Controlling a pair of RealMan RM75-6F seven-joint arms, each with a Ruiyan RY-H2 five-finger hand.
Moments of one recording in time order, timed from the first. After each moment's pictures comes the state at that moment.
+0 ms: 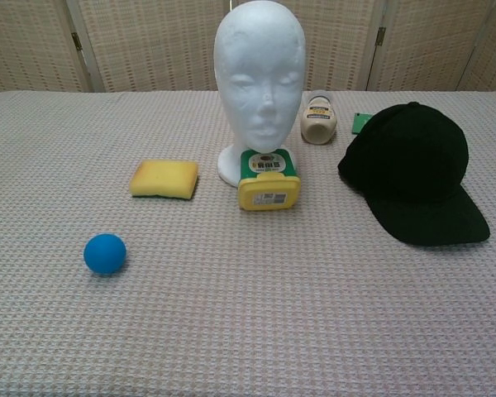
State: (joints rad) left arm -0.11 -1.12 -0.06 -1.59 1.49 1.47 0.04; right arm 0.09 -1.44 0.02 -1.16 -1.67 1.61 -0.36
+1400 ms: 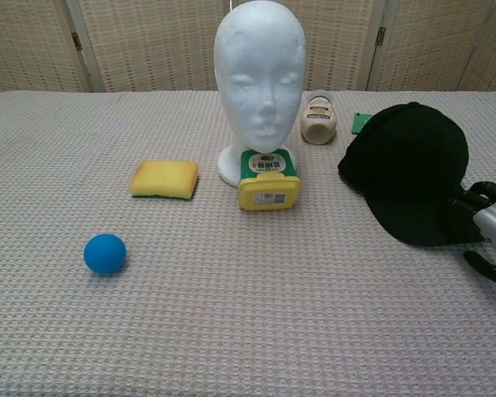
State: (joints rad) left arm -0.08 -1.01 -0.05 -1.59 1.54 1.54 -0.23; right arm 0.26 -2.03 0.04 -0.44 -1.66 1.55 -0.25
